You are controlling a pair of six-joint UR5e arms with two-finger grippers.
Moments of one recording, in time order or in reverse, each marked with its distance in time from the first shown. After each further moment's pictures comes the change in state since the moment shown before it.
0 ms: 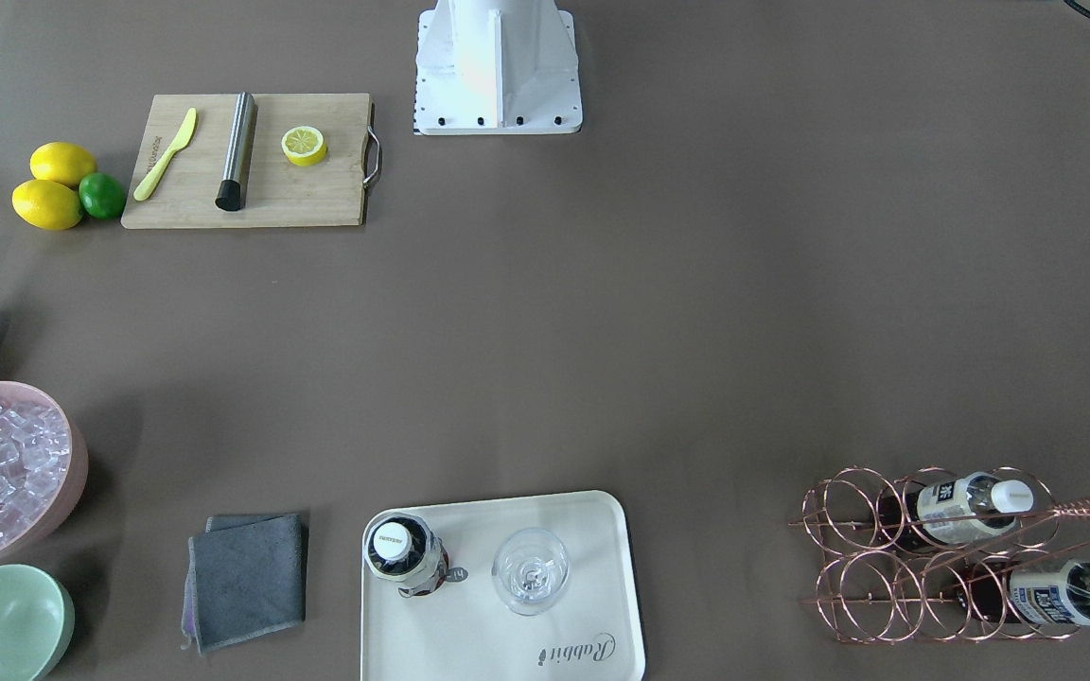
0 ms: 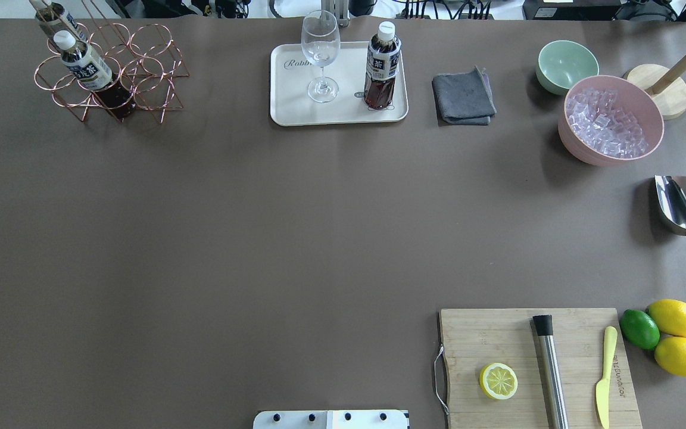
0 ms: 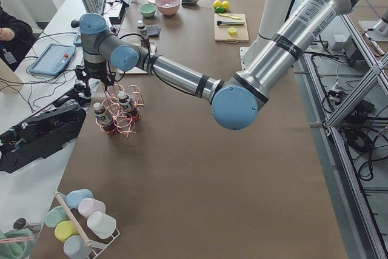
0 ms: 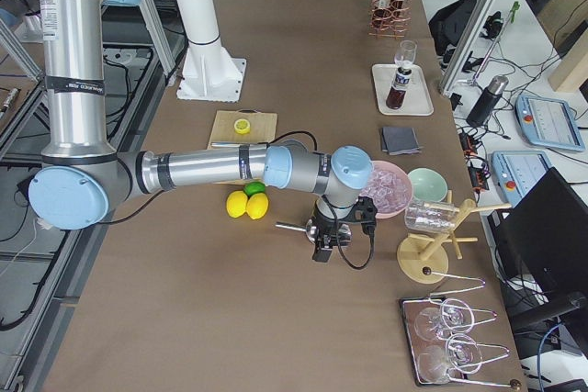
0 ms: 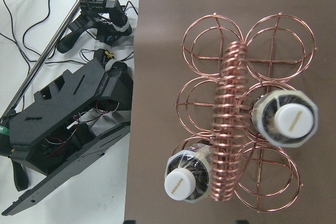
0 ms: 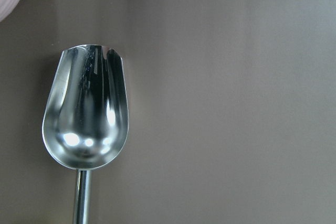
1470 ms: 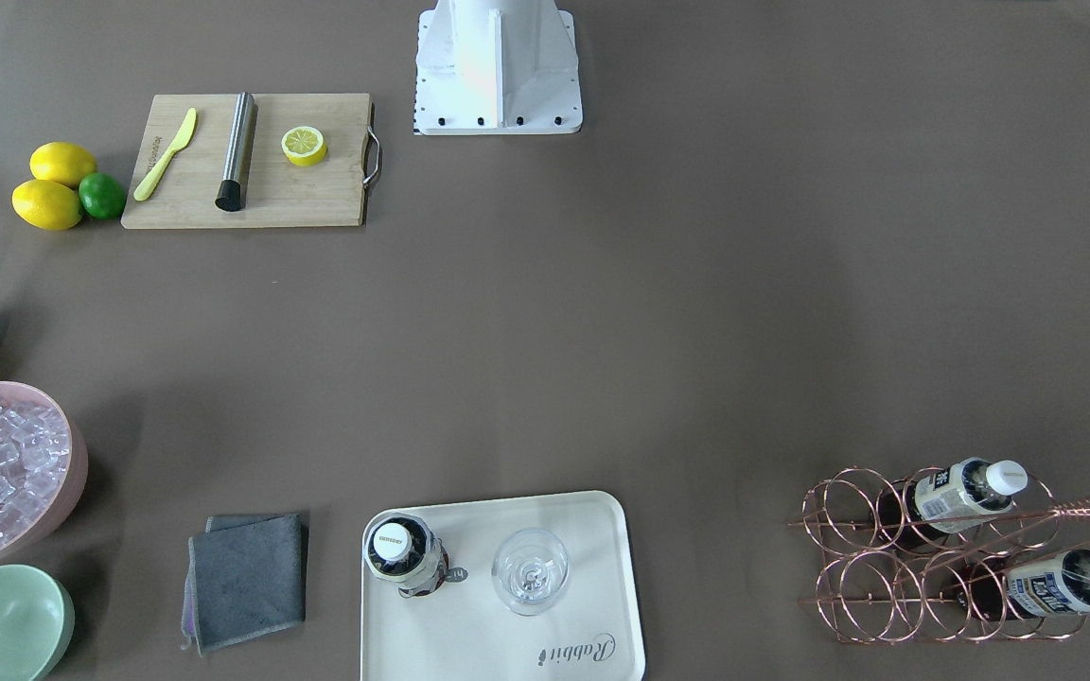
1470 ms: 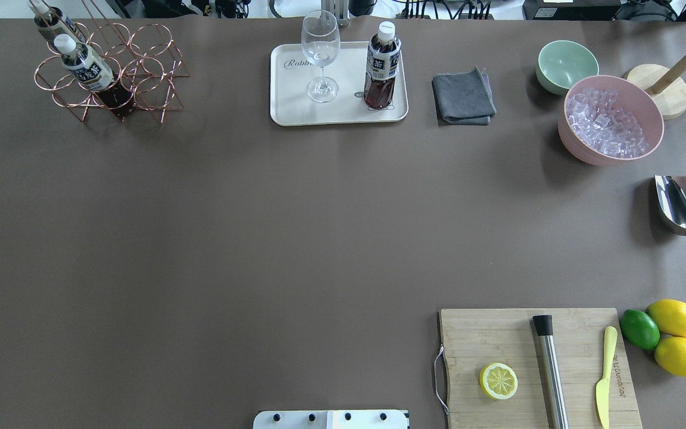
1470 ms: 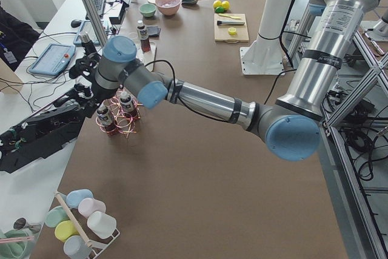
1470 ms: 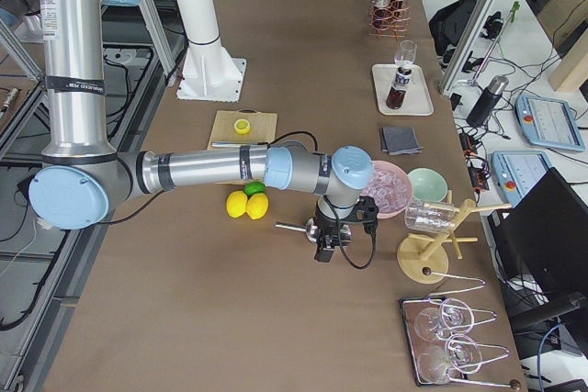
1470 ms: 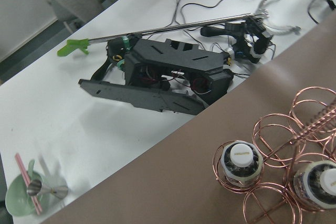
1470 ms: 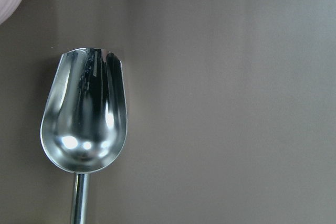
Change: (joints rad) left arm -0.172 0.306 -0.212 -0.252 0.006 -1.223; right arm 0.000 0.002 -0.006 0.016 -0.003 -0.003
